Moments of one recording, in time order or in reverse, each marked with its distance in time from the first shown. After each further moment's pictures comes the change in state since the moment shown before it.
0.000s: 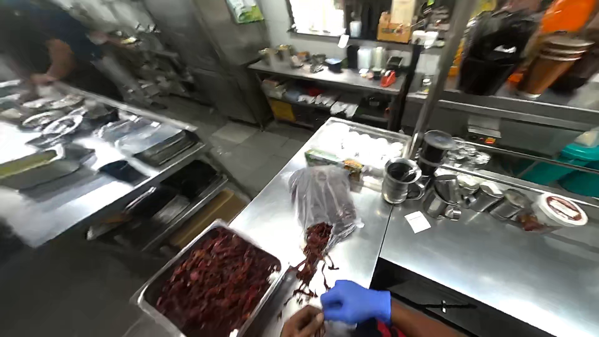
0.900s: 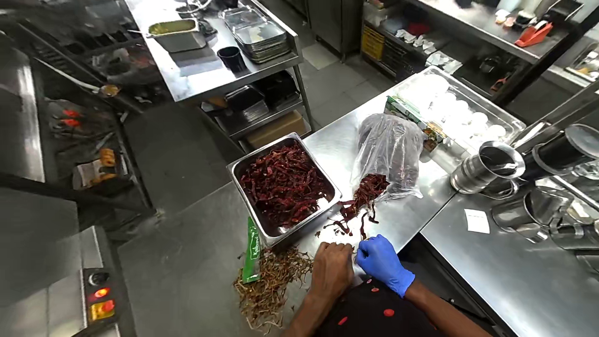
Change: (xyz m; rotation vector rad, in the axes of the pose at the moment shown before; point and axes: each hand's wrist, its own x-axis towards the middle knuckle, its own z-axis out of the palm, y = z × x) left_hand -0.012 0.004 0.033 1.400 0.424 0.198; right_hand -0.003 0.008 0.036 -0.499 0.073 0.256
